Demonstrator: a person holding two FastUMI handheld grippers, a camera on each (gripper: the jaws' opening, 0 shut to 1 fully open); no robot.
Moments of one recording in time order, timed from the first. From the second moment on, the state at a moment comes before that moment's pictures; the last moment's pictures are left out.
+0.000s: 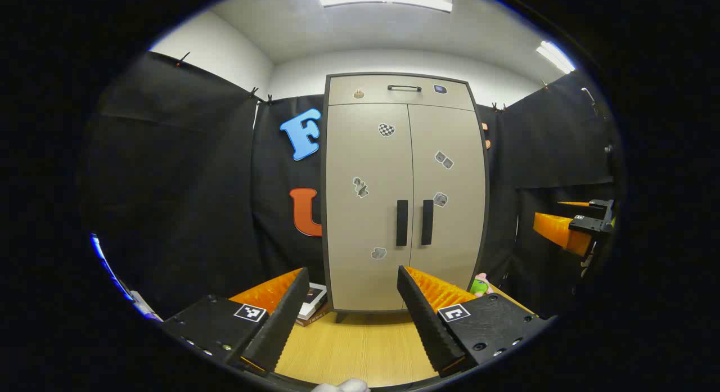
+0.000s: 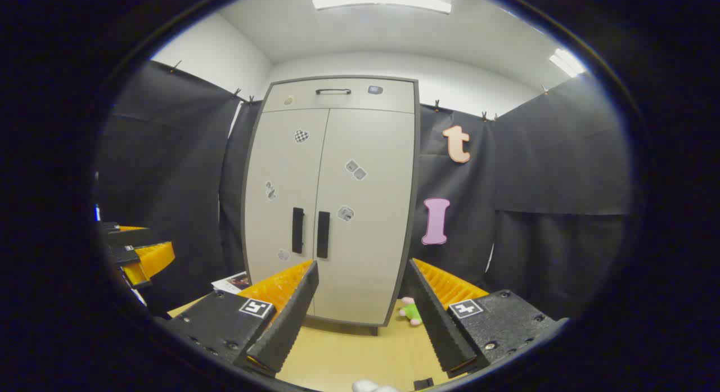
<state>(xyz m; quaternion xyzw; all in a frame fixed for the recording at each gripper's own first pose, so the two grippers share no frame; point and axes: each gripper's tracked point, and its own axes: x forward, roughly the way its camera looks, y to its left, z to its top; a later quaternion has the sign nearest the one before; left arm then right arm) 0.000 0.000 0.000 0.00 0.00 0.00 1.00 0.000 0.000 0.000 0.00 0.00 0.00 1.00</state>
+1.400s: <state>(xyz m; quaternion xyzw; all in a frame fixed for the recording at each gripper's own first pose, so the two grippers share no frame) -0.004 0.026 -0.017 0.01 0.01 0.02 1.00 0.073 0.018 -0.004 0.01 0.00 -0.02 1.00</state>
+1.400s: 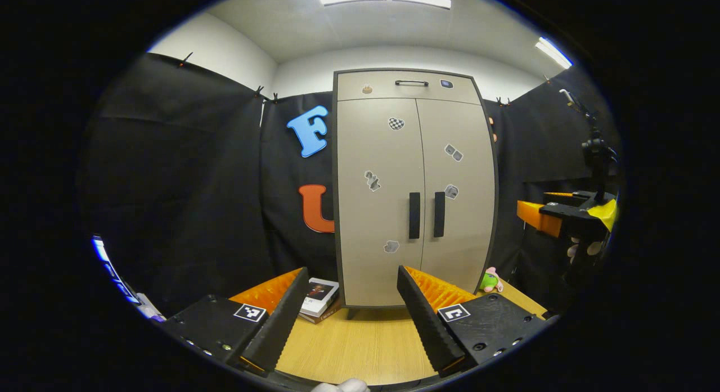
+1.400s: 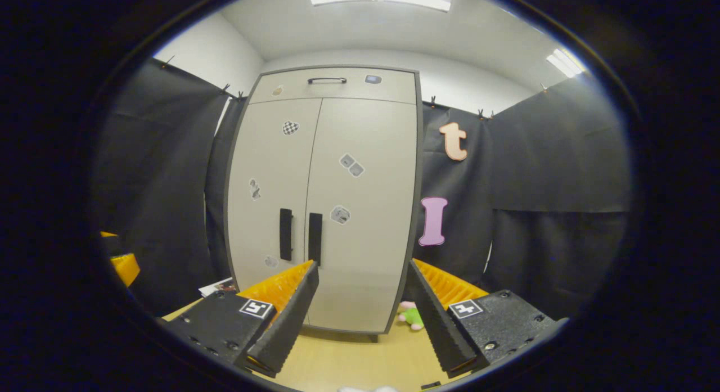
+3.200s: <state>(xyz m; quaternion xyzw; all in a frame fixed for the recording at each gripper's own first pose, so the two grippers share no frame) 0.000 0.056 -0.025 0.02 0.03 0.10 0.99 0.285 0.095 -0.053 0.03 0.07 -0.02 1.00</state>
